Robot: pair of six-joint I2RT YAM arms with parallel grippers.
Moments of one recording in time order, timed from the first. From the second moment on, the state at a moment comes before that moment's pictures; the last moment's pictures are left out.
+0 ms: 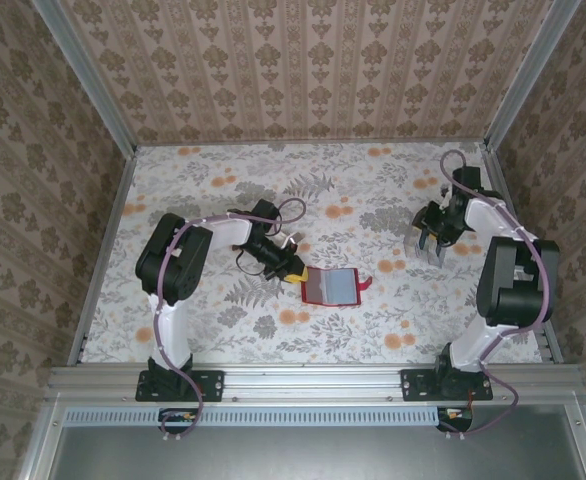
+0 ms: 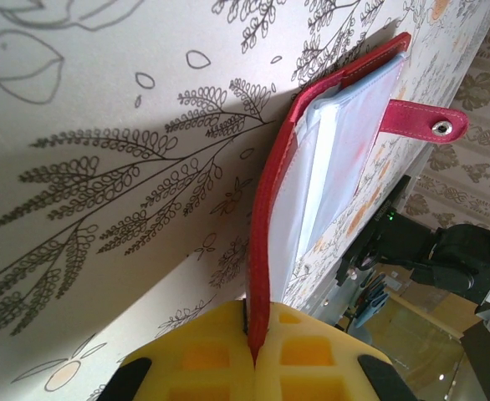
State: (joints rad) left arm -0.55 2.01 1.20 -0.63 0.95 -0.41; right arm -0.17 1.71 1.16 -0.69 -0.28 0.41
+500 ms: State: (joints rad) left arm -0.55 2.01 1.19 -0.61 0.95 -0.42; right arm -0.03 1.77 1.28 -0.80 0.00 0.40
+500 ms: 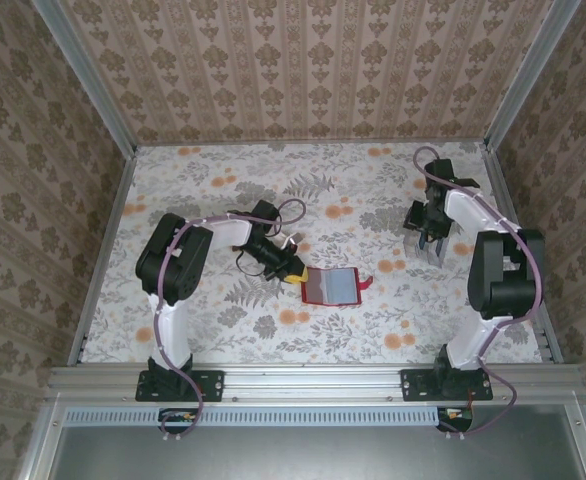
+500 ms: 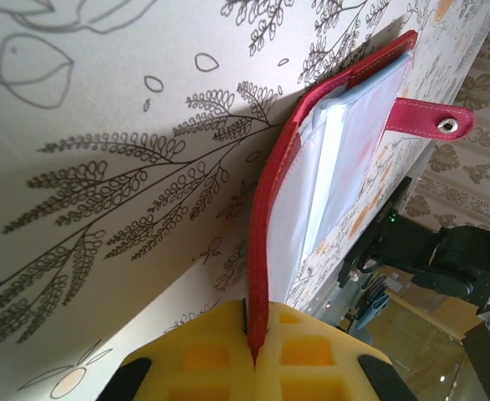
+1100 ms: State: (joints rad) left arm -0.55 2.01 1.17 -0.59 0.95 -0.43; right arm -0.05 1.72 1.21 -0.72 -0.12 0.49
